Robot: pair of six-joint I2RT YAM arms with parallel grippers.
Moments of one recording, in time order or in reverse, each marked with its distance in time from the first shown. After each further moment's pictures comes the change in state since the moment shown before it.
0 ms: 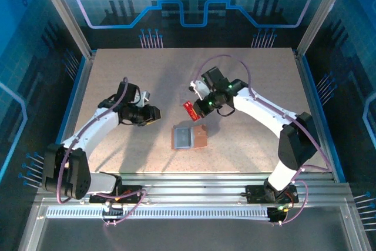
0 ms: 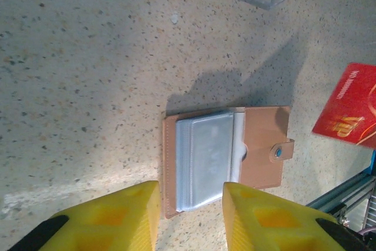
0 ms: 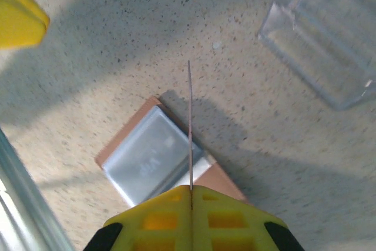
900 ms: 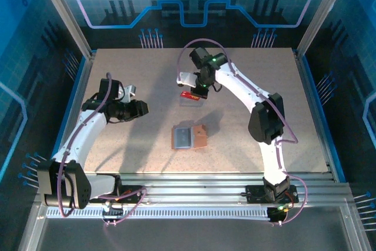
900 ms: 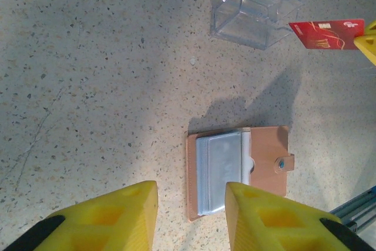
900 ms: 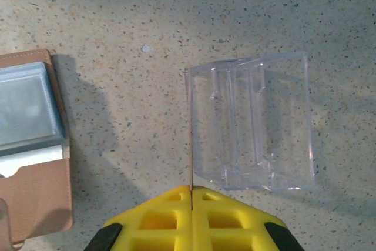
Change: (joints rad) left arm 0.146 -0.098 0.042 -0.084 0.007 0.130; right arm -0.050 0.444 0.638 -0.364 0.121 -0.748
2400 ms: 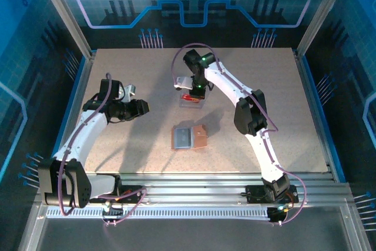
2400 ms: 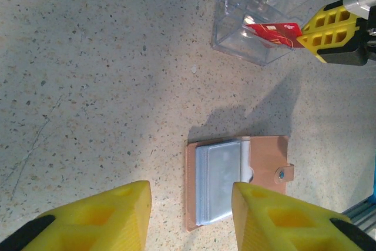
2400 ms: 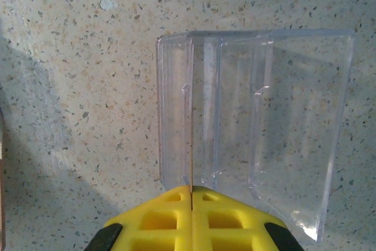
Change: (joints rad) left arm 0.002 0.008 -0.018 0.049 0.001 -0.033; right arm -0.001 0.267 0.270 -0.163 0.084 -0.048
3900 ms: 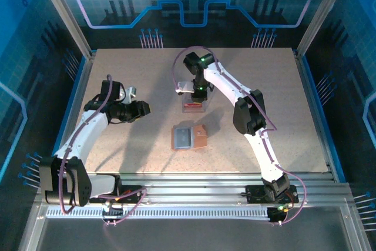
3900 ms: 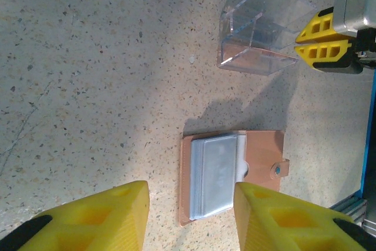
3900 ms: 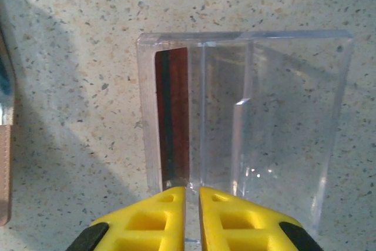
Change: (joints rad) left arm 0.001 0.013 -0.020 0.008 0.030 -0.027; right arm 0.000 0.021 0.011 -0.063 0.011 -0.090
